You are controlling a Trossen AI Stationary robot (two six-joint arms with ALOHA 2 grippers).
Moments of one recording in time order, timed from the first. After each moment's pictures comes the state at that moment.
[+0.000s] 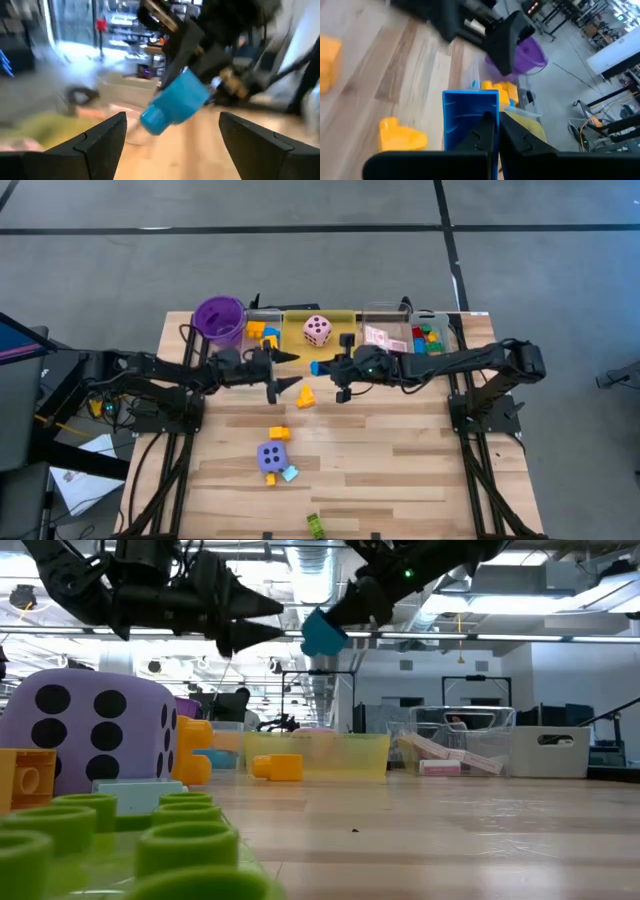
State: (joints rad) left arm 0.22 1.26 0.39 0.89 0.05 -0.09; right arm -0.06 1.56 1.05 0.10 0.29 -0.54
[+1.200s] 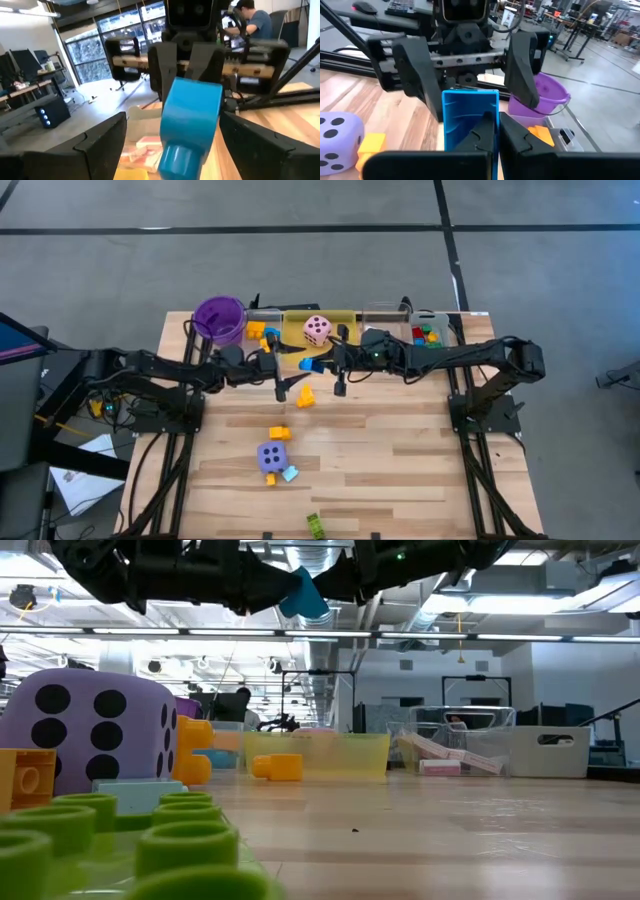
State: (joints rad) left arm 0.15 1.27 0.53 0.84 -0.05 0.25; right arm -0.13 1.56 1.05 0.30 -0.02 -0.26
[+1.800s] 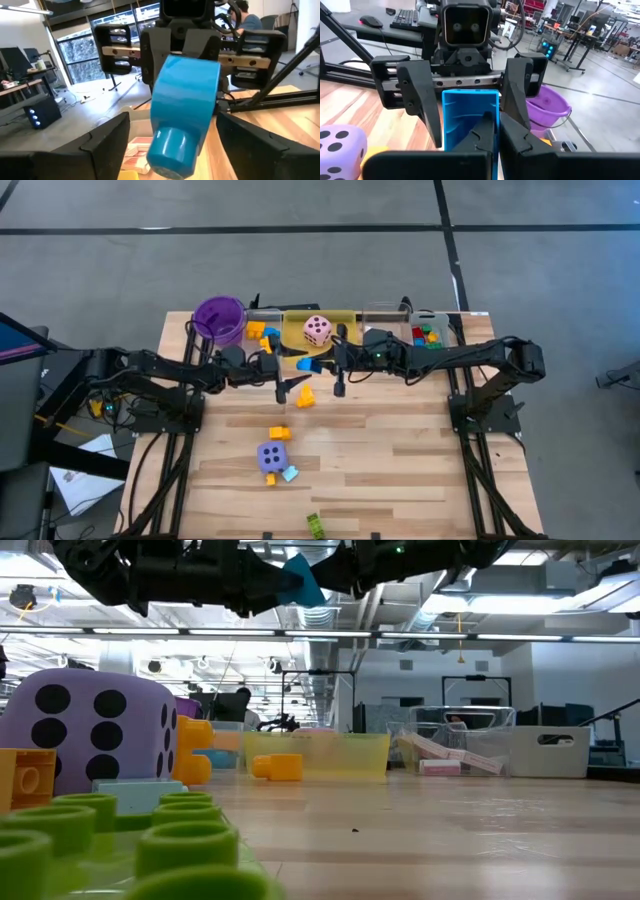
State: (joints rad) left arm 0.14 1.29 0.53 0.86 -0.03 0.22; right arm -0.13 1.56 1.05 0.36 -0.03 -0.26
